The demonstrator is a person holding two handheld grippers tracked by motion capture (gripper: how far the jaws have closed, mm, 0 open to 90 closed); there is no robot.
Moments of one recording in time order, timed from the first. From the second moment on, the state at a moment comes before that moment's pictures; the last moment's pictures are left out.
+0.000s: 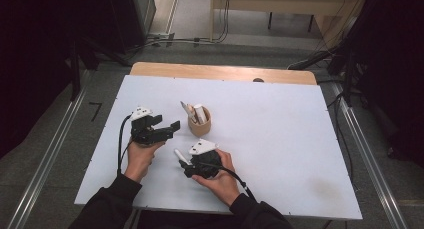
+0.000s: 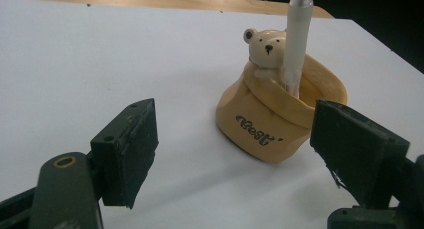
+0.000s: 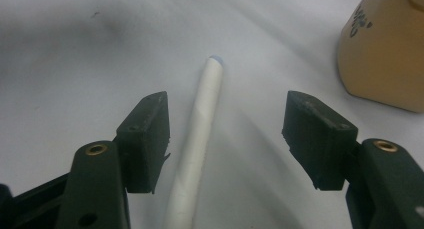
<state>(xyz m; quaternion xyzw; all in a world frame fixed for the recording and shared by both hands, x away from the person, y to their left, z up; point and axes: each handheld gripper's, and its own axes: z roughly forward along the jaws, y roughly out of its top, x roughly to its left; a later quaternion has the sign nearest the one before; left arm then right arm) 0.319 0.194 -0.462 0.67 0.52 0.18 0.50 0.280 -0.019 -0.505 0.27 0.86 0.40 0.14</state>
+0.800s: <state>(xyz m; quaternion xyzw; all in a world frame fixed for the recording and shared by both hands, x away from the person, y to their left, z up) 0.320 0.195 -0.463 0.67 0.52 0.18 0.49 0.279 -0.007 -0.512 0.25 0.88 0.39 0.14</state>
